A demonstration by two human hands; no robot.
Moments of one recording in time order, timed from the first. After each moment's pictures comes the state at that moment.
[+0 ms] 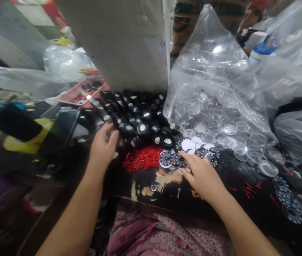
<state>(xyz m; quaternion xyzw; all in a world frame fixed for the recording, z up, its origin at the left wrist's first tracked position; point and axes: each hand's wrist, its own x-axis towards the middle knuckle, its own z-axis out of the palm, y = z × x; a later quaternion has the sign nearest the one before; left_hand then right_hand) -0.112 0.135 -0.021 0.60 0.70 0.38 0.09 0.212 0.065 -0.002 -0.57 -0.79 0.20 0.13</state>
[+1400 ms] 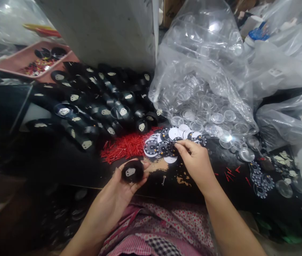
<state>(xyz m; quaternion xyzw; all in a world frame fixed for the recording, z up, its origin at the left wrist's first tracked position) 0.004 0.000 -0.007 0.11 0.44 0.52 0.73 0.221 0.069 0.009 -0.63 -0.64 0.29 0.34</state>
